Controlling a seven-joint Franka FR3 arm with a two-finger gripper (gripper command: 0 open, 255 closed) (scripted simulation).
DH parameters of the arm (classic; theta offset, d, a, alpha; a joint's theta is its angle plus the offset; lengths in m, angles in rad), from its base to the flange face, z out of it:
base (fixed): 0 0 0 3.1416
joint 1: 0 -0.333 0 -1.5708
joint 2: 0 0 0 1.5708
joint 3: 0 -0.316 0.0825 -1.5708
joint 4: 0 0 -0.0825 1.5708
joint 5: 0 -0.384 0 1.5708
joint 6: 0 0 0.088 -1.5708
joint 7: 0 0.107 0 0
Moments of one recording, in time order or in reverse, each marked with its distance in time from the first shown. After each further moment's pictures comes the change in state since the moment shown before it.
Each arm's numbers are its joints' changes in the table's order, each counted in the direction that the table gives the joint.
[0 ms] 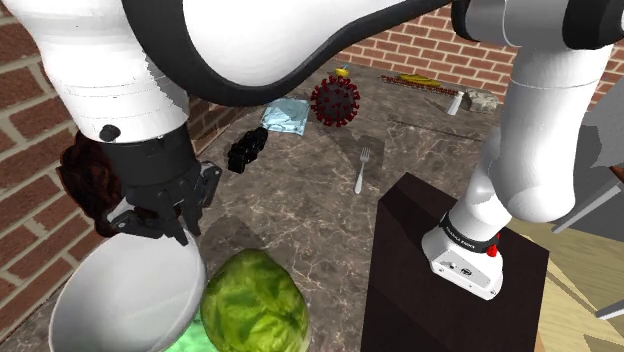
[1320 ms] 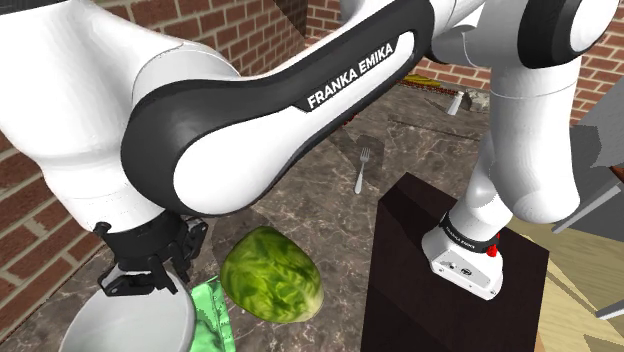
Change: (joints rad) arm -0.086 -0.158 0.027 0.004 0.094 -0.129 0.083
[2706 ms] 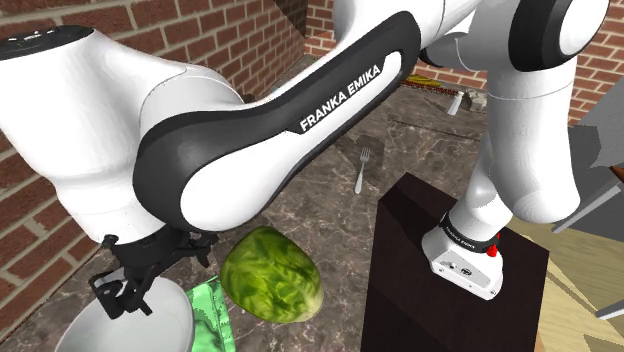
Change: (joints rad) arm -0.004 -0.024 0.009 -0.019 0.014 -0.042 0.005
